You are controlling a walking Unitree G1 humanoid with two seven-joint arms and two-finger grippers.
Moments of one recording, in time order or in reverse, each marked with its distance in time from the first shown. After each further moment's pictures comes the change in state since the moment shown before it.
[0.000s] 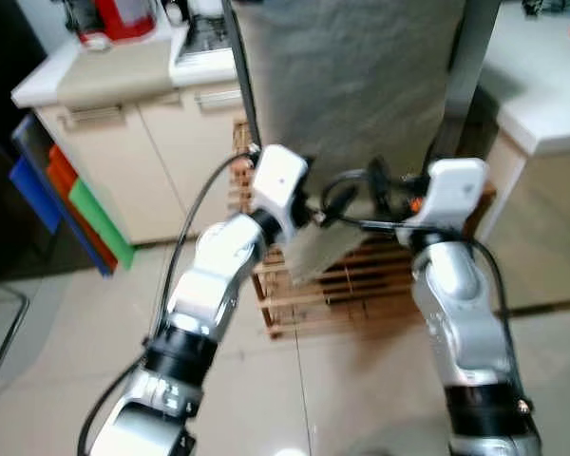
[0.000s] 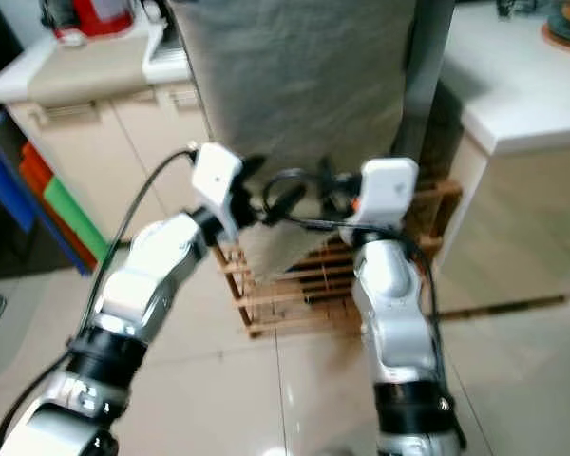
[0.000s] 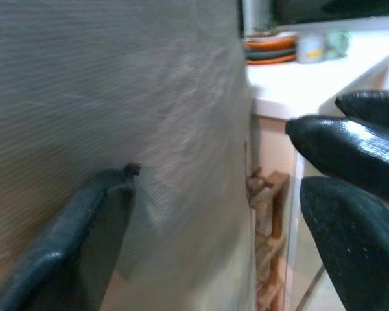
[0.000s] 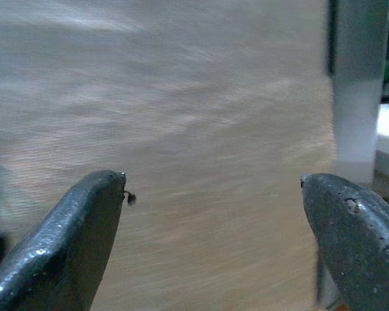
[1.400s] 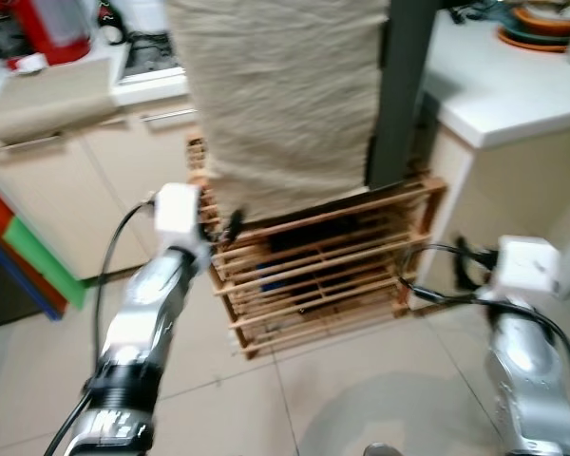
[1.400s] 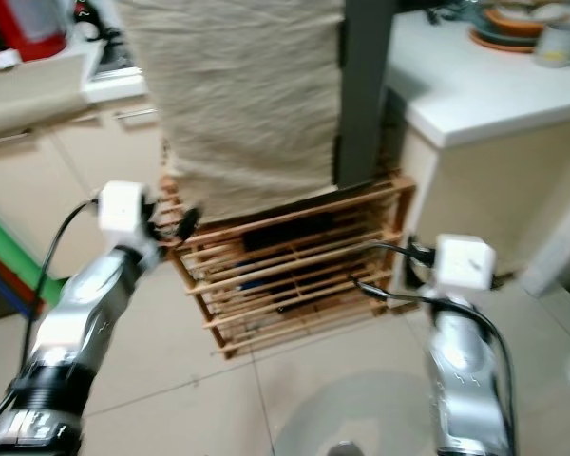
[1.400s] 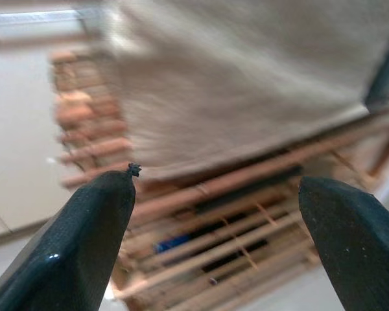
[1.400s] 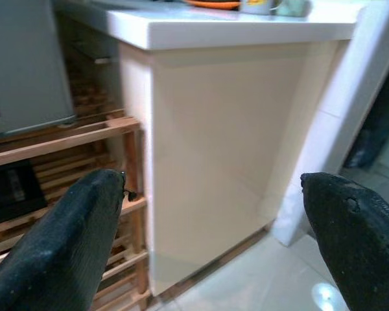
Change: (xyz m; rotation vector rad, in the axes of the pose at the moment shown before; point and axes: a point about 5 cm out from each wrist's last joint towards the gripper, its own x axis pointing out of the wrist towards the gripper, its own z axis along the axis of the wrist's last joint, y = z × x) left arm -0.109 0.073 -0.084 -0.161 0.312 0.548; right arm -0.086 -0.097 -0.065 -0.149 0.290 -0.362
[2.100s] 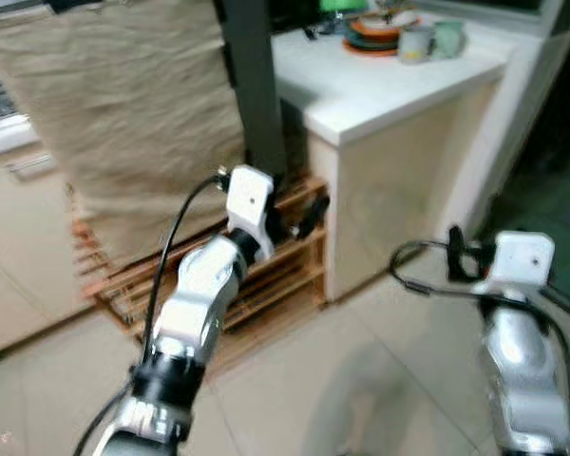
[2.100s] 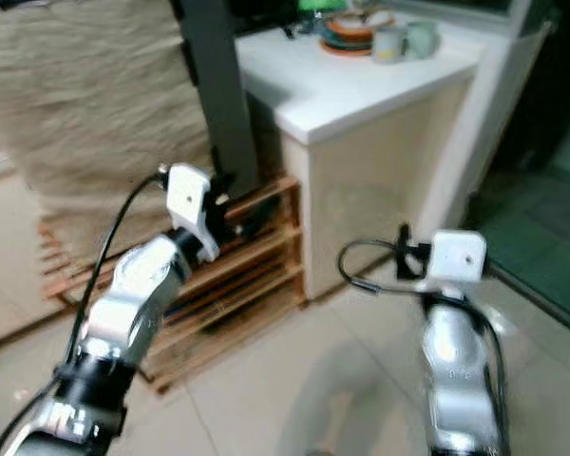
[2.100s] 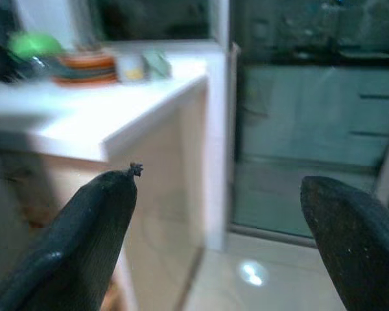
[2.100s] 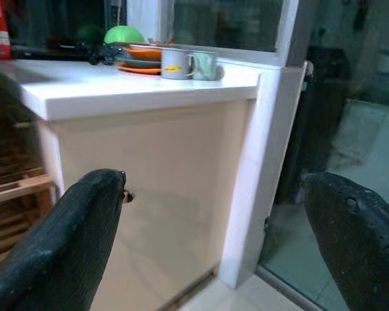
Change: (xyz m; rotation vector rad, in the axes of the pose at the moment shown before) left arm 0.019 -0.091 0.056 0.091 -0.259 -0.471; right arm 0.001 0.046 0.038 -0.016 -0.182 0.171
